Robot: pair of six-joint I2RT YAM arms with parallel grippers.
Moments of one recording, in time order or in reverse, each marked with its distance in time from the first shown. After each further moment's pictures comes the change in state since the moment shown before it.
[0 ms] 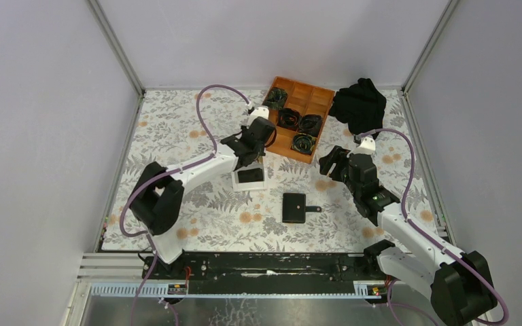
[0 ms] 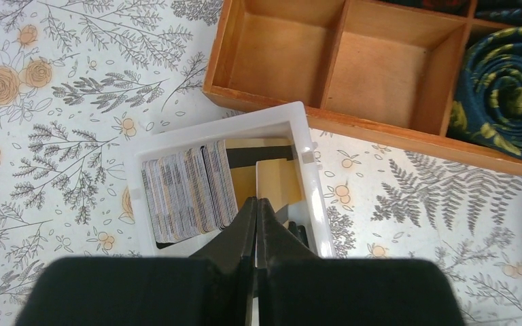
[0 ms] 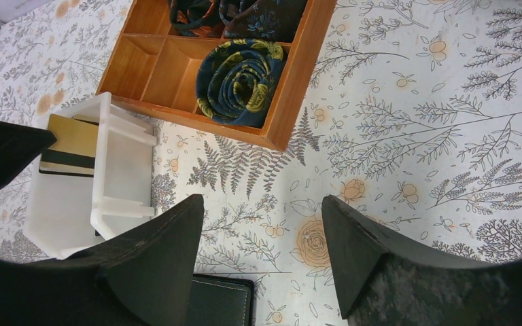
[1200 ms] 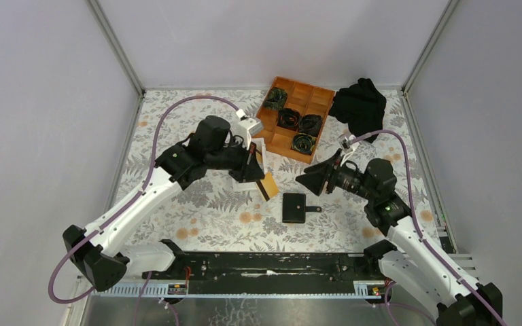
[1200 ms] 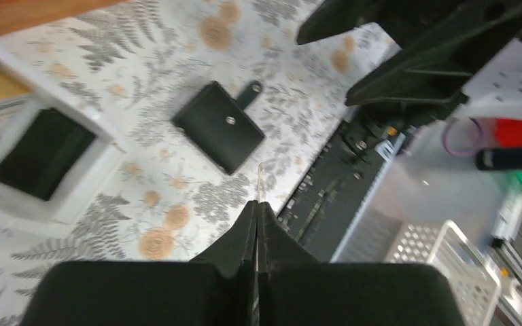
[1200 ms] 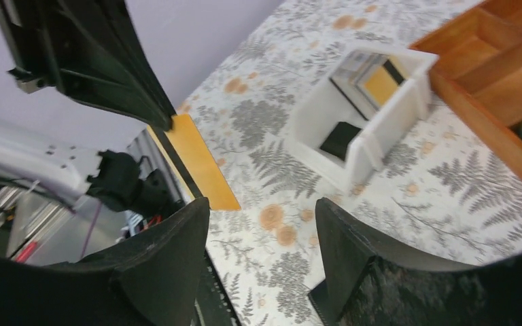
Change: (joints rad) left arm 0.021 -0.553 -0.043 -0.343 0.919 0.113; right arm 0.005 -0.197 0.028 0.078 -0.774 -0.075
